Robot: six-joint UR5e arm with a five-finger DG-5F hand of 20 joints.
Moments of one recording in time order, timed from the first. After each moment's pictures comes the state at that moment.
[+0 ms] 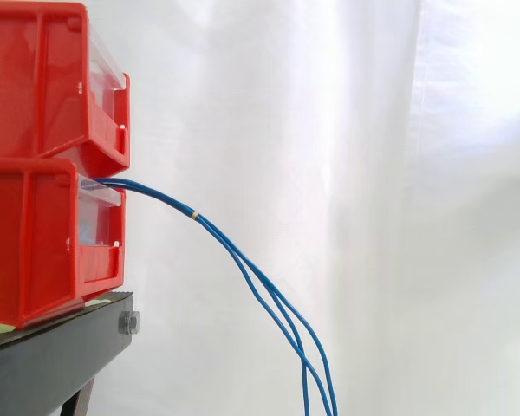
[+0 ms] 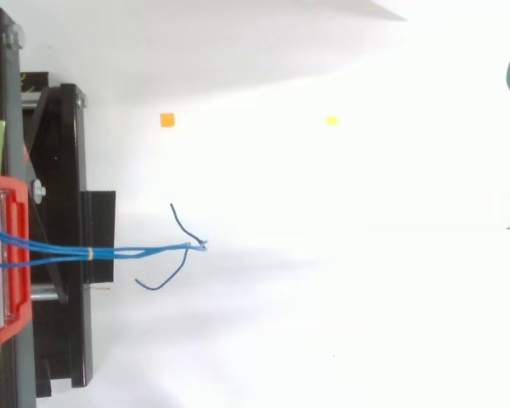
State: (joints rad) arm 0.08 -1.62 -1.64 -3.20 -1.28 -0.16
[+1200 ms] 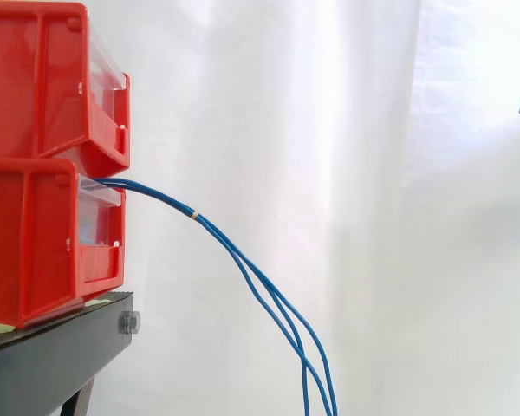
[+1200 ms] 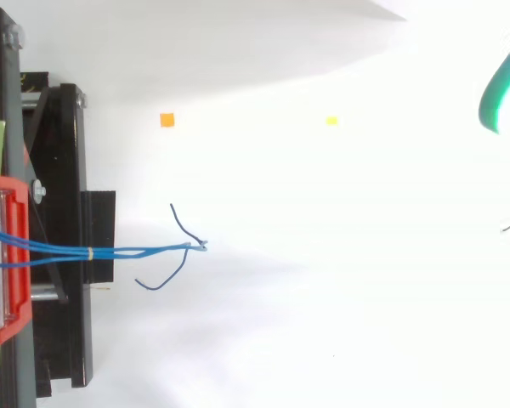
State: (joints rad) arm 0.10 -1.65 -1.64 -3.15 -1.30 -0.17
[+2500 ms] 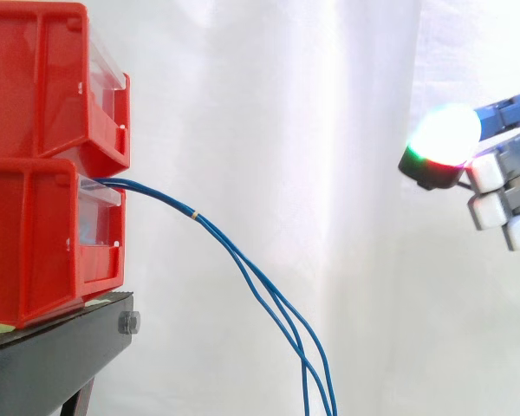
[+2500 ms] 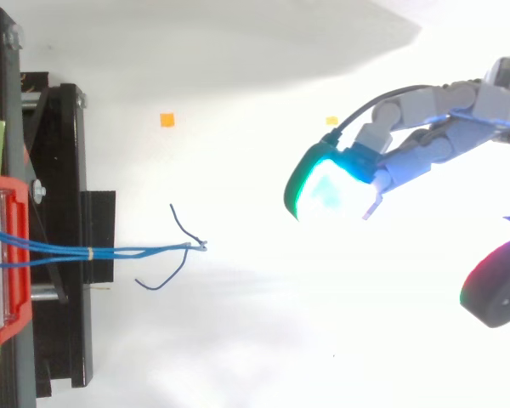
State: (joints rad) arm 0.17 -1.87 -1.63 -2.79 -1.23 -0.18
